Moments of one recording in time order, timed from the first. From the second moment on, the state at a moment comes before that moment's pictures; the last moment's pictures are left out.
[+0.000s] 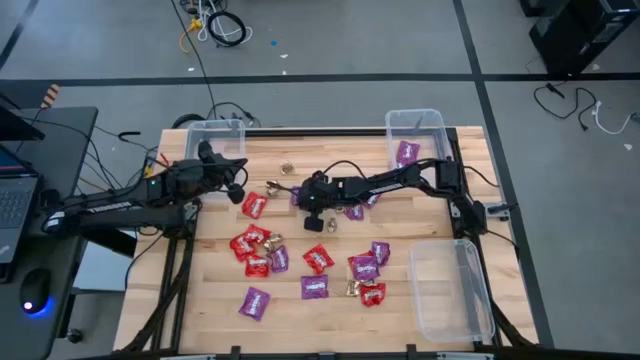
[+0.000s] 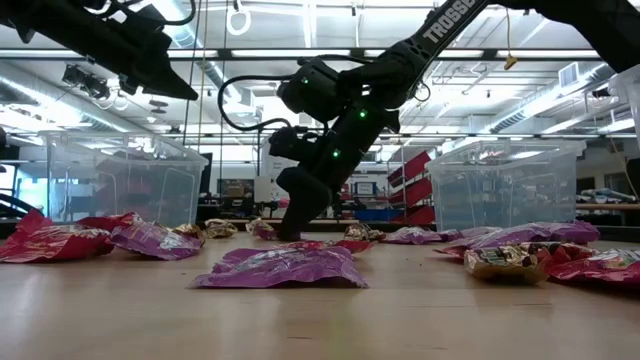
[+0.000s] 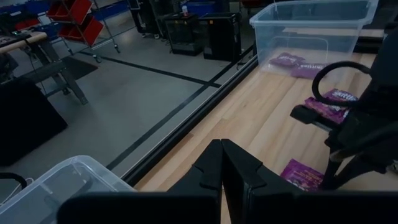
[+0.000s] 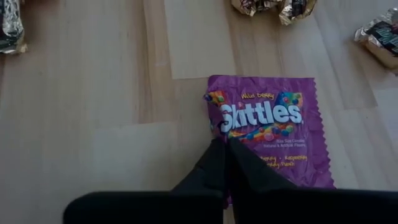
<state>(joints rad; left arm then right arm) 0.25 0.55 0.49 -0.24 -0.47 0.02 -0.13 2.17 1.39 -0.13 0.11 -0.04</state>
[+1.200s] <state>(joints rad) 0.25 0.55 0.49 -0.24 -0.47 0.02 -0.16 1.73 1.39 -0.47 0.28 0.04</state>
